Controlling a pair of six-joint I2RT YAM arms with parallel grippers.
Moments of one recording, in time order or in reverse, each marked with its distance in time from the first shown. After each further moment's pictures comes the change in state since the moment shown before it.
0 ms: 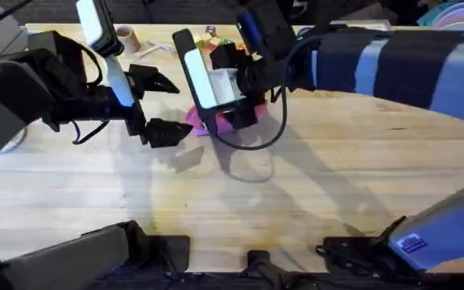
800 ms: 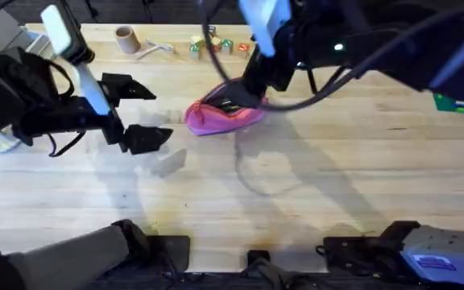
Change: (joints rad) left arm 0.185 0.000 0.000 -0.118 -0.023 0.129; right arm 0.005 -0.374 -0.009 -0.143 0.128 0.780
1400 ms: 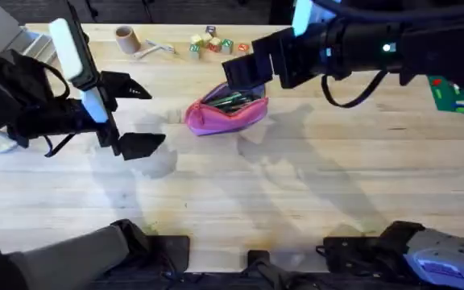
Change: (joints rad) left arm 0.032 0.000 0.000 -0.010 -0.059 0.244; right arm 0.000 -0.124 -0.001 -0.139 0.002 0.707
